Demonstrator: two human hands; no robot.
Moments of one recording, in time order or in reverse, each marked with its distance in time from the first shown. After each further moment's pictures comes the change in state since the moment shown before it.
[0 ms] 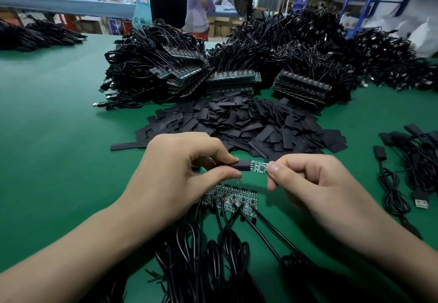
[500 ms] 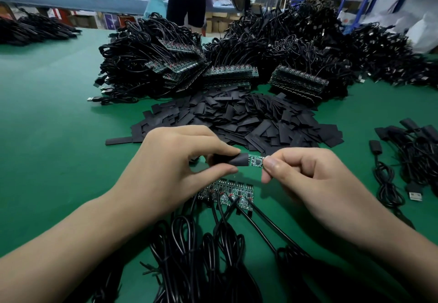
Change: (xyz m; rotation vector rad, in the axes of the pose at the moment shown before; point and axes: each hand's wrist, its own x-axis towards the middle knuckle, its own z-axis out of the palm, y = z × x) left_hand 0.001 -0.005 -0.003 0.107 -0.046 0.169; right_hand 0.002 0.002 -0.001 -0.004 -0.024 -0.015
